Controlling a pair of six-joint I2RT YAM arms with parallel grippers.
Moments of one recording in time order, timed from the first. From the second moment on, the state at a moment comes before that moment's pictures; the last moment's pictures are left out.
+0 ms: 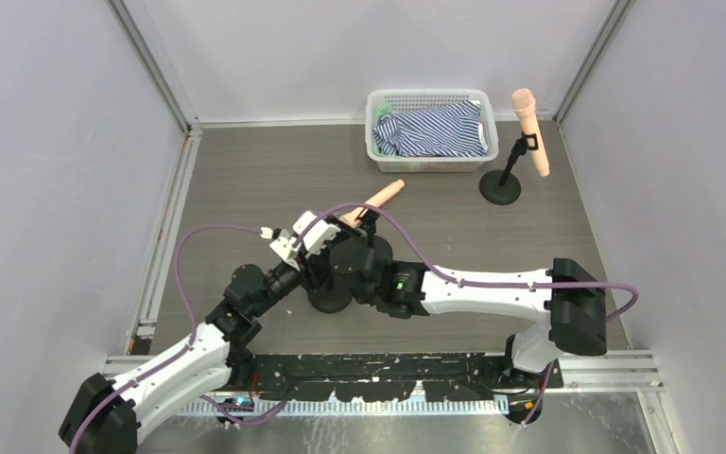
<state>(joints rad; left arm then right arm) -0.66 0.71 0.18 0.53 0.16 -0.21 1.29 1.56 1.13 0.17 0.71 -0.32</state>
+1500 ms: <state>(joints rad) -0.67 0.44 0.18 0.23 0.19 -0.26 1.35 0.95 0.73 -0.07 0.71 0.17</state>
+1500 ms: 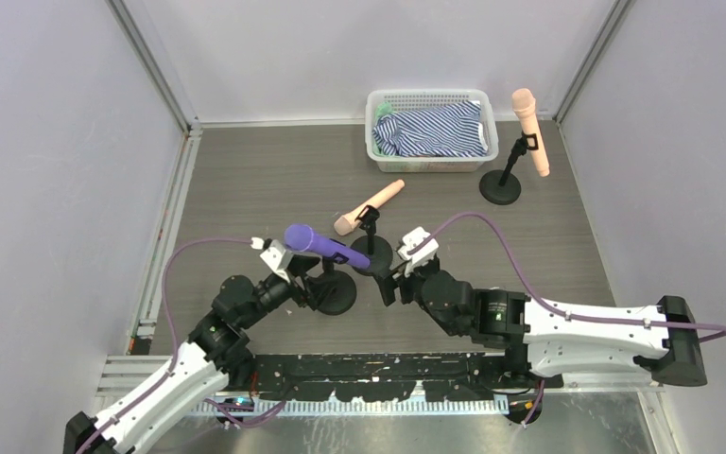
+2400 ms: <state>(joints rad) -0.67 0.08 0.58 -0.56 -0.11 -0.50 1.46 1.51 0.54 0.70 0.79 0.51</state>
